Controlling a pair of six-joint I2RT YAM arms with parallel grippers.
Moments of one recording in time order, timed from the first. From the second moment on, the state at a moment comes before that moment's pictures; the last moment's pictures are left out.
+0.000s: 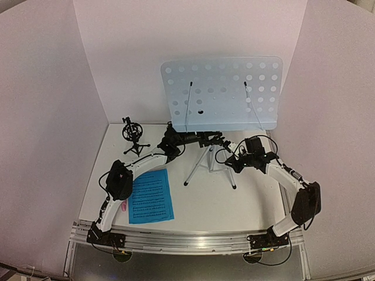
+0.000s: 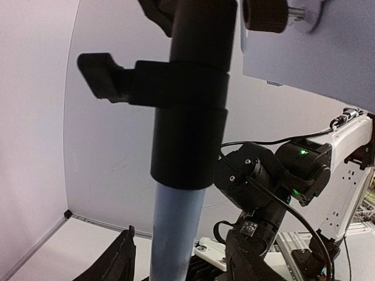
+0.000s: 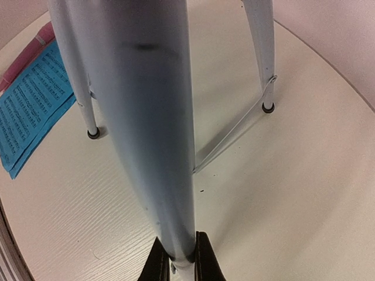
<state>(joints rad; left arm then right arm) -0.80 2.33 2.03 0.66 0.69 -0.36 0.38 1.54 1.18 -0.48 -0.39 -0.34</state>
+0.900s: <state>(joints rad) -0.79 2.29 2.04 0.55 0.74 -0.25 0.40 1.53 1.13 -0.46 -0.39 -0.17</state>
